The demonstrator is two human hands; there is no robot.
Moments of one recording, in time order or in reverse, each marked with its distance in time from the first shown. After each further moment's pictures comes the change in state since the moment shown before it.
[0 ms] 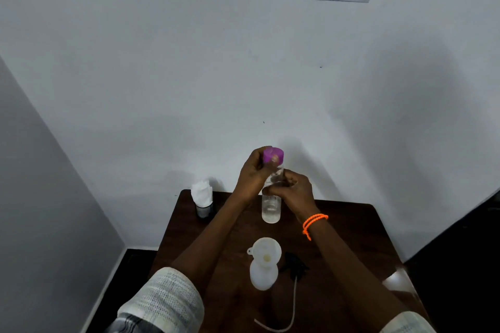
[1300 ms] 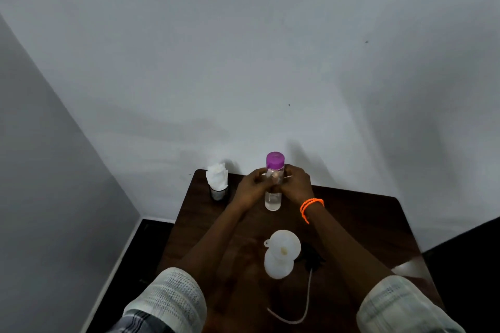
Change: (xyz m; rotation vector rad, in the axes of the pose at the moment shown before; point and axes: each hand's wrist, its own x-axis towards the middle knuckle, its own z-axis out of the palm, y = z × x) left_hand 0.001 -0.107 -0.066 0.225 -0.018 -0.374; right_hand 0.057 0.055 0.059 -0.348 -0.147 0.052
